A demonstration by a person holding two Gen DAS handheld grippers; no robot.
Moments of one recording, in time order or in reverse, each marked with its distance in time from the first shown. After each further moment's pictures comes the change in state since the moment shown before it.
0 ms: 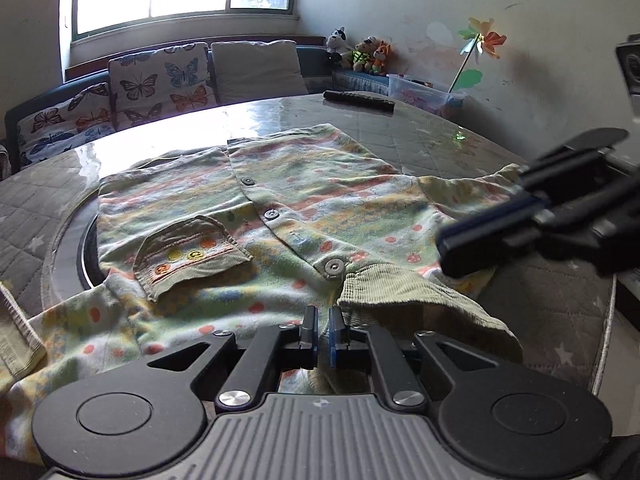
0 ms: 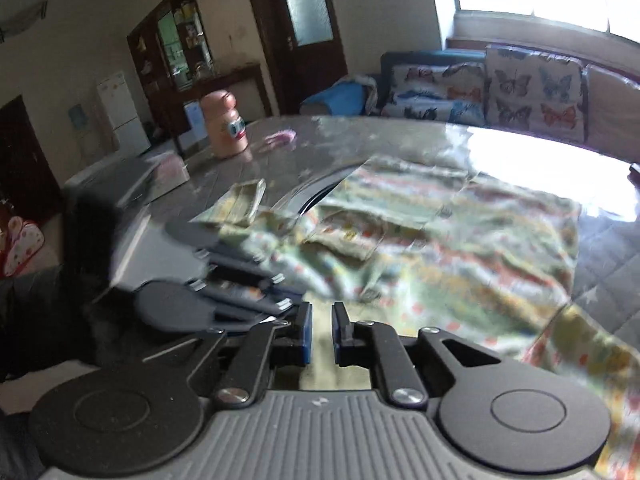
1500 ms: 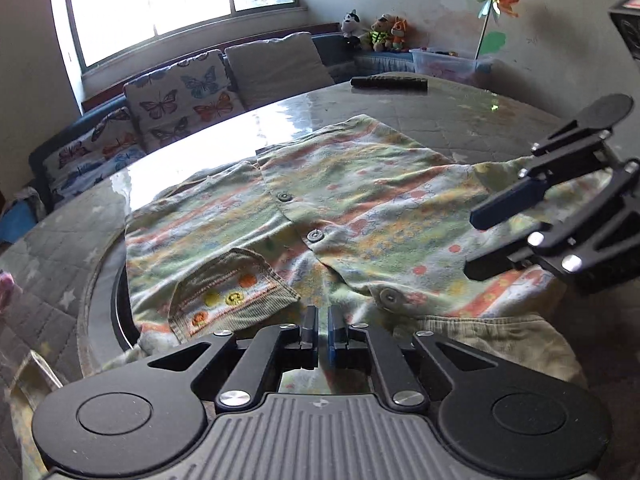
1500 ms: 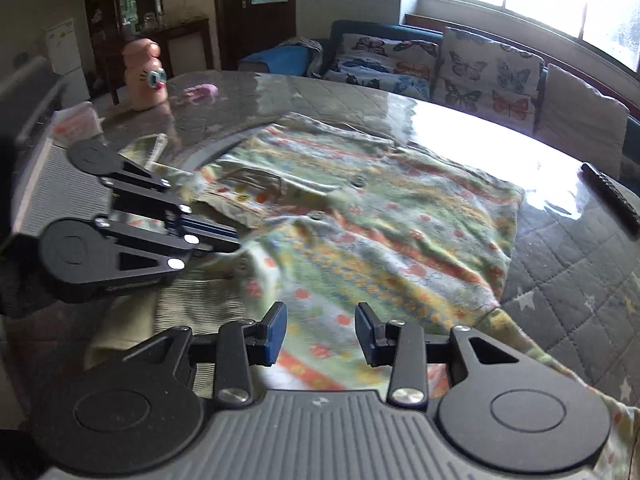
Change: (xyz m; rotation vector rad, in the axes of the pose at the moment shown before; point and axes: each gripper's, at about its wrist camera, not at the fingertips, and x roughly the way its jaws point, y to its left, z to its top) left arm 0.039 0.002 0.023 0.126 0.045 0.152; right arm 0.025 -0.023 -0.006 -0.084 0.118 -0.174
